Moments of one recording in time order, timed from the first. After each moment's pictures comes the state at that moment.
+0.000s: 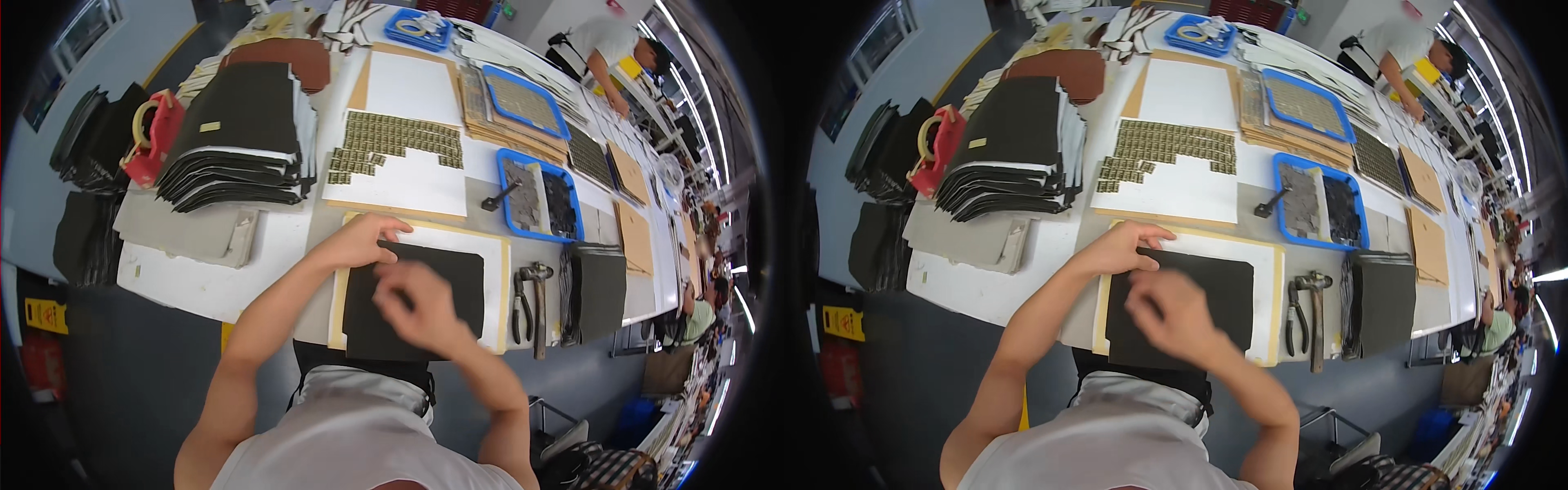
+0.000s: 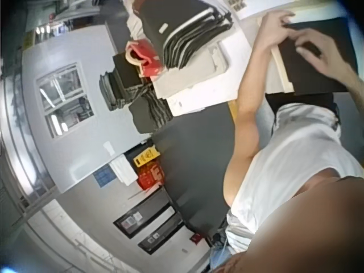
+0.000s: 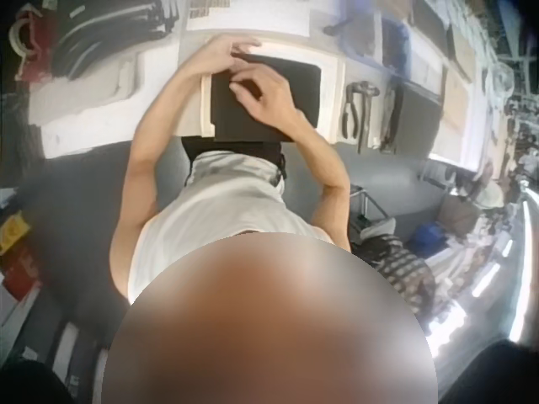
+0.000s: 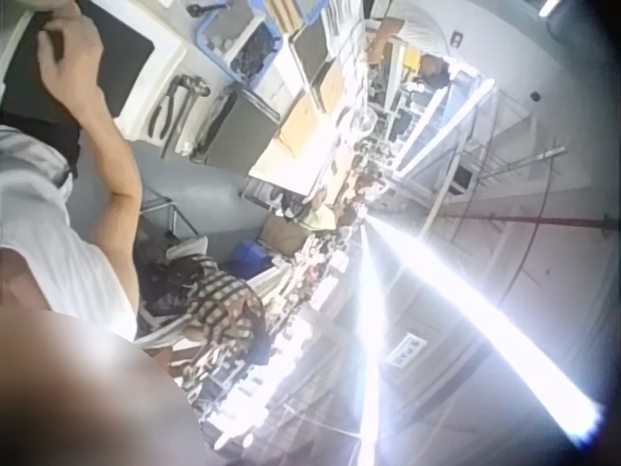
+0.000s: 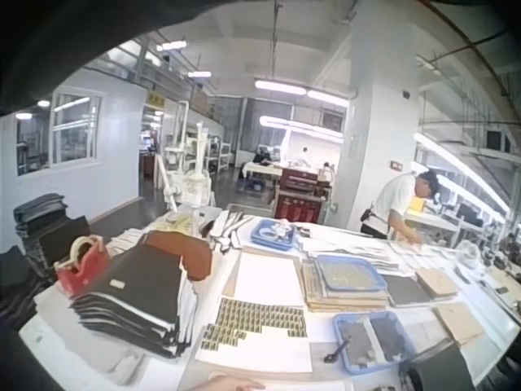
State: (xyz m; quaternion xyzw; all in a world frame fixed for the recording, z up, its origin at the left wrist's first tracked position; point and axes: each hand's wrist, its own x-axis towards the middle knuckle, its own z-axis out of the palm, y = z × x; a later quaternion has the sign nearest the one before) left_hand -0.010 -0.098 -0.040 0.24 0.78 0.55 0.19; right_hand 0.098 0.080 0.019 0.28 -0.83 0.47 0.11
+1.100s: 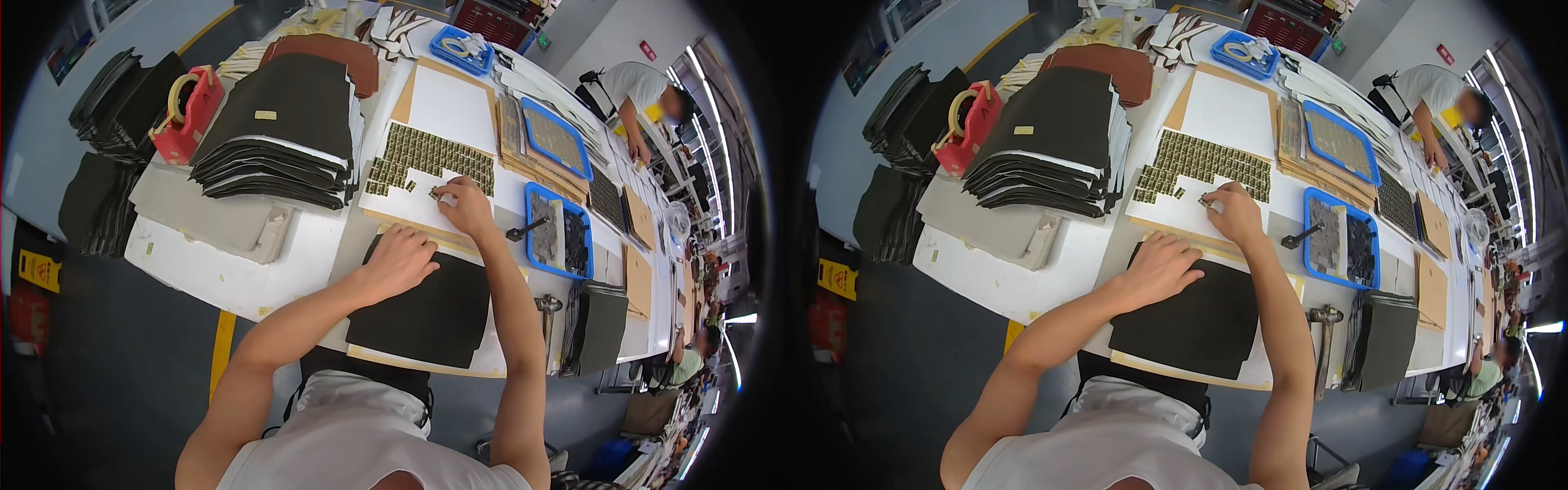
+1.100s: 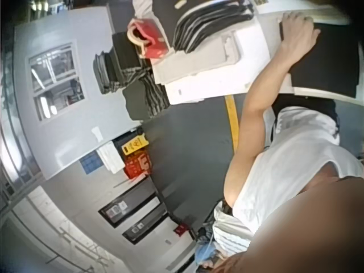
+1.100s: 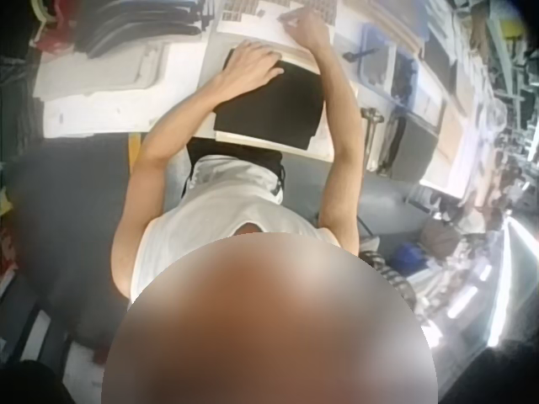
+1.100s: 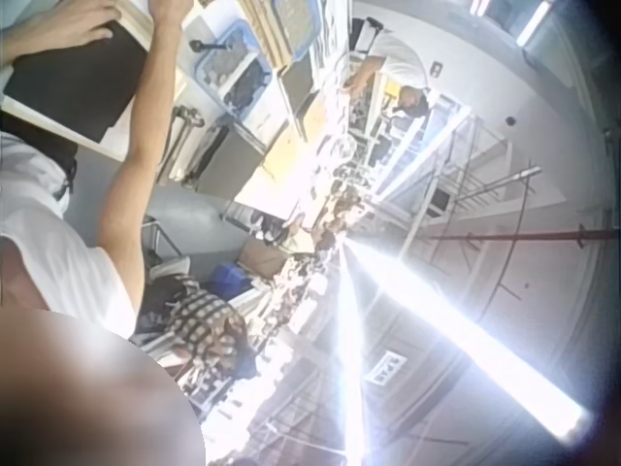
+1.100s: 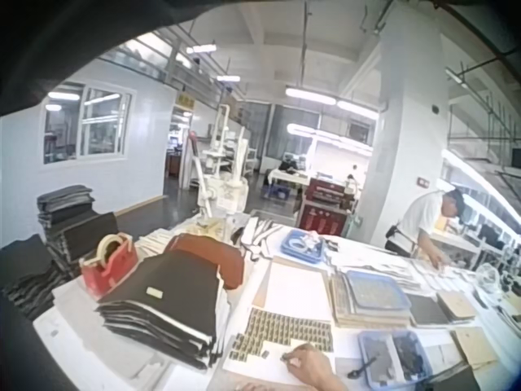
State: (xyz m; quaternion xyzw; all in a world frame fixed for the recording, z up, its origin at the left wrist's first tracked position) left_hand 0.015 -0.077 -0.032 0.31 0.91 0.25 -0.13; right_hand -0.112 0.115 -0.033 0.21 -0.95 0.22 0.06
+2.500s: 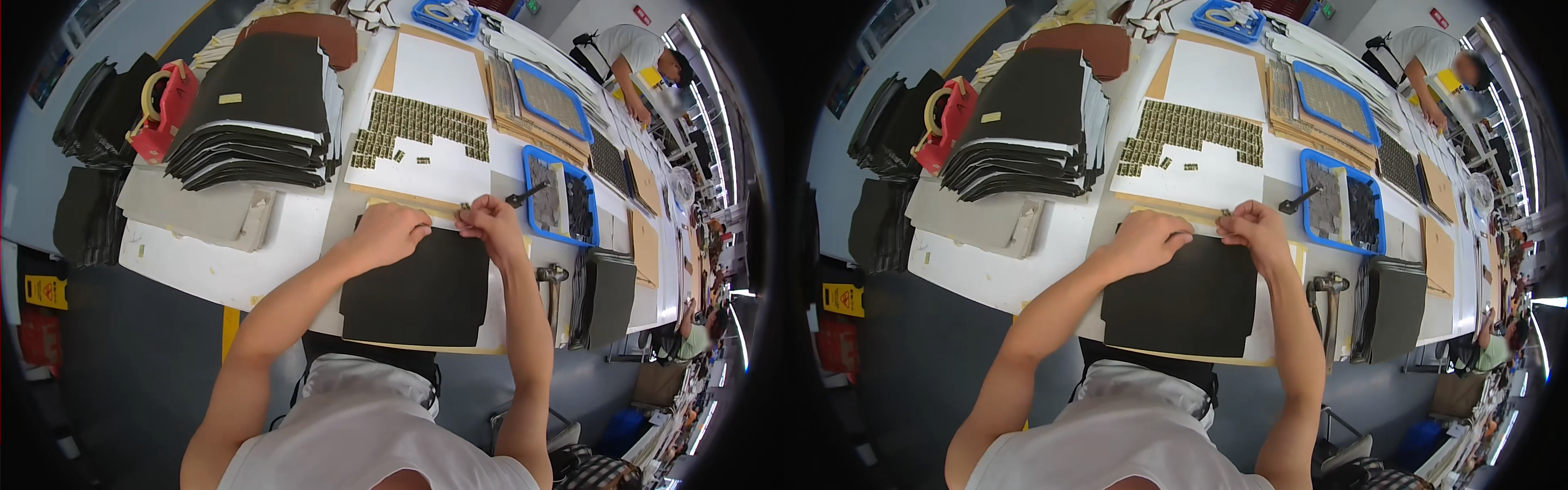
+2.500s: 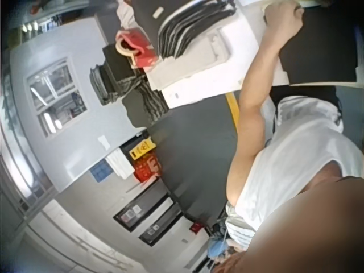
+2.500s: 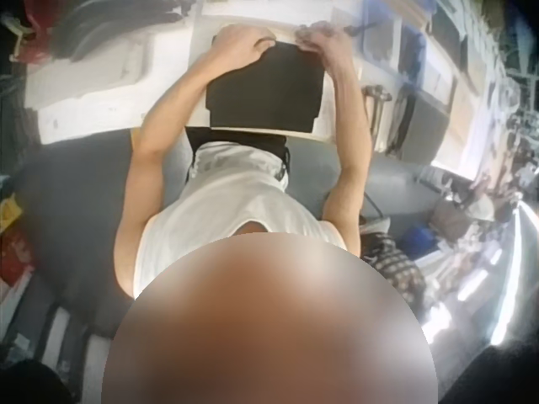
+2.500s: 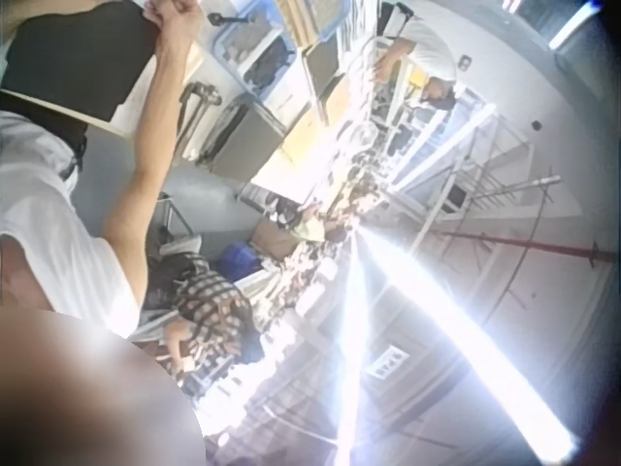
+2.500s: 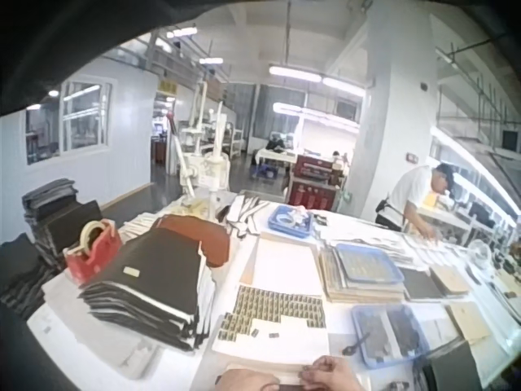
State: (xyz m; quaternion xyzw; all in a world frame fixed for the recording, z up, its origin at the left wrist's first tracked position) left_hand 0.003 -0.079 -0.028 0.25 0.89 0.39 0.00; right_hand -0.015 0.160 0.001 -0.08 -0.67 0.72 -0.16
